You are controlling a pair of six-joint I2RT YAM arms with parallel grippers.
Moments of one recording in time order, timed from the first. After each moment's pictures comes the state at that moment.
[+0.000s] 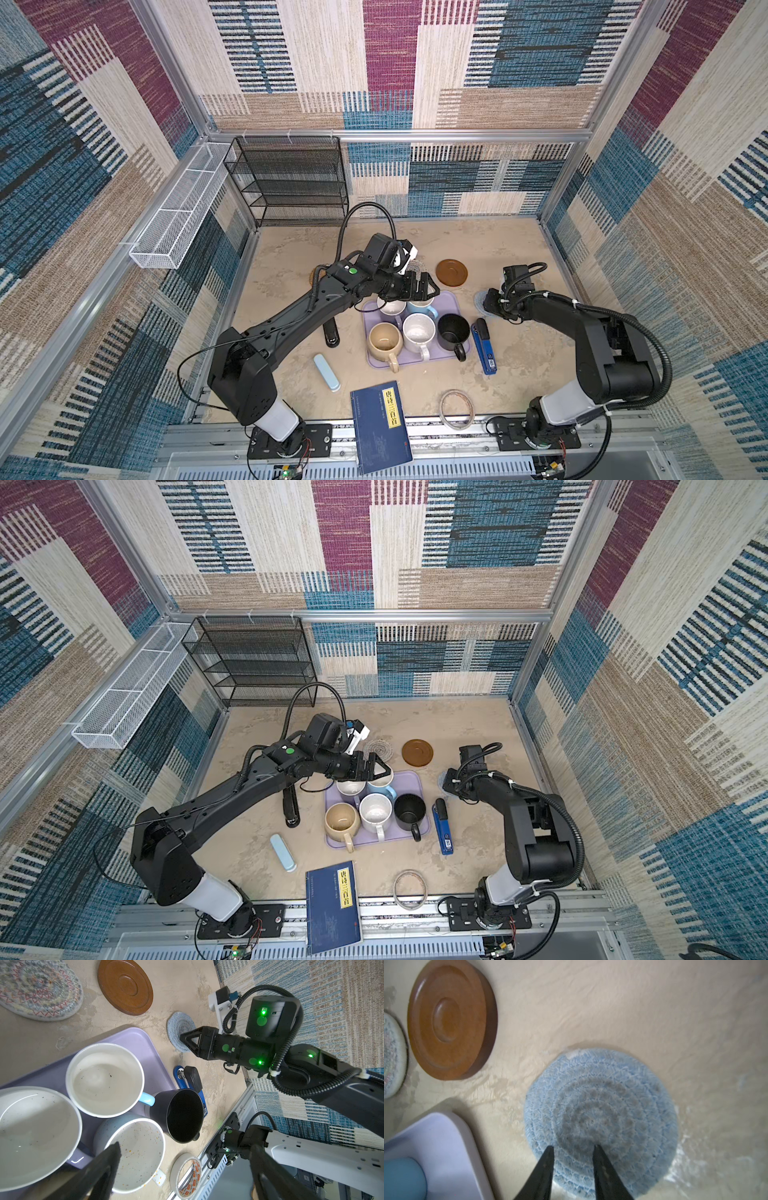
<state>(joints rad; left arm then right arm) -0.69 1.58 1.39 -0.59 0.47 -0.57 0.05 1.59 0.78 -0.24 -0.11 0.44</state>
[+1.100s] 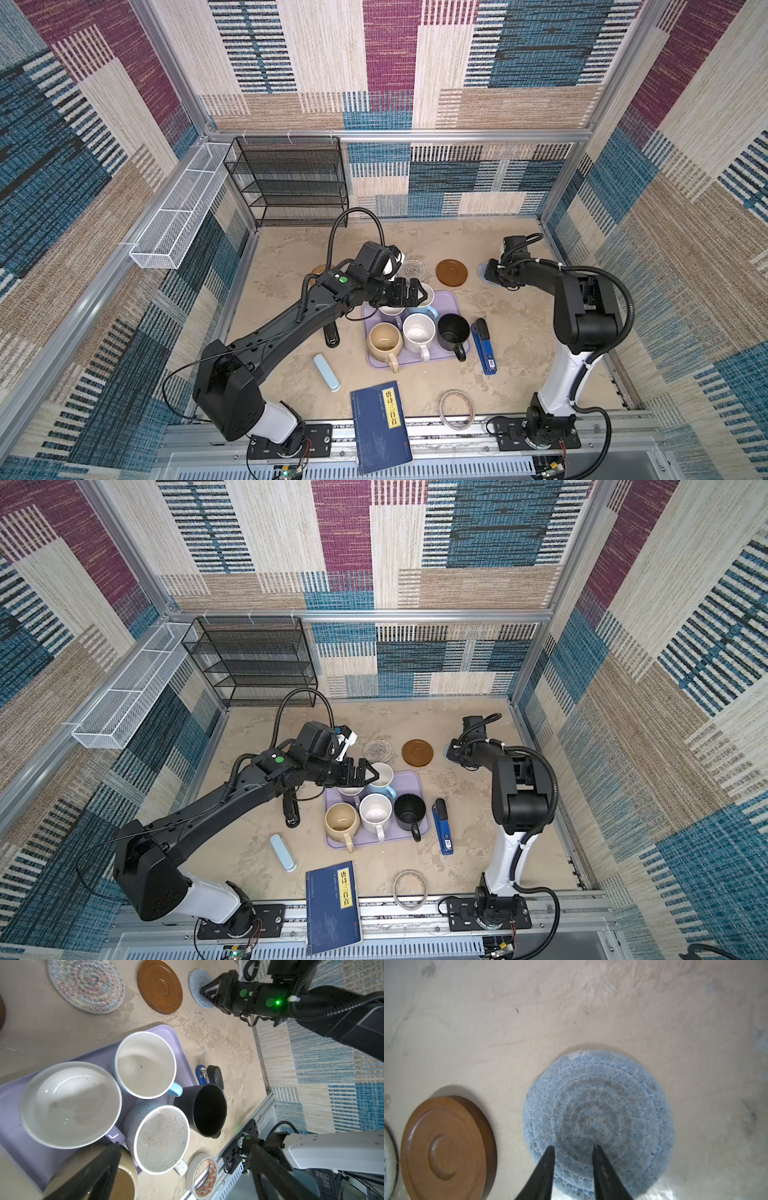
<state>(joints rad) -0.68 1.48 1.28 -0.61 0.34 -0.58 -0.02 1.92 1.19 -0.28 -0.07 0.36</state>
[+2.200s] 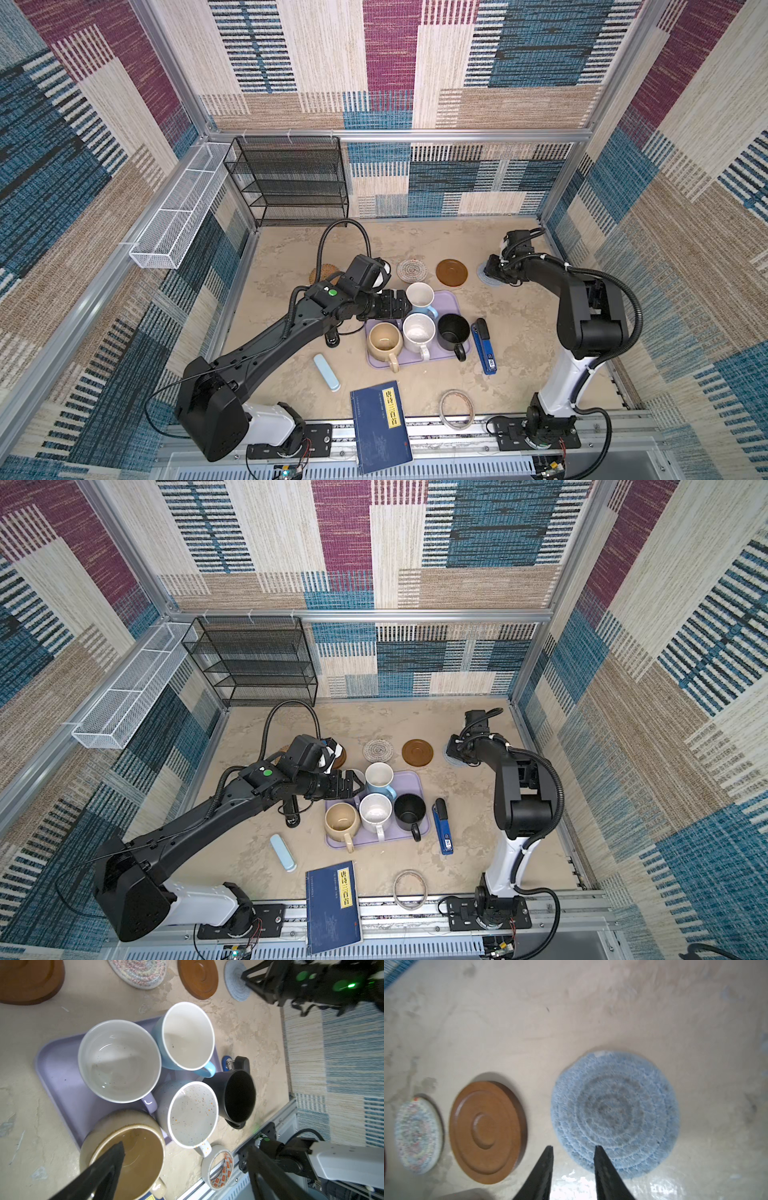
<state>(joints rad) -0.69 1.38 1.16 -0.68 0.23 -0.63 -0.02 1.86 1.25 -0.36 -0.17 0.35</state>
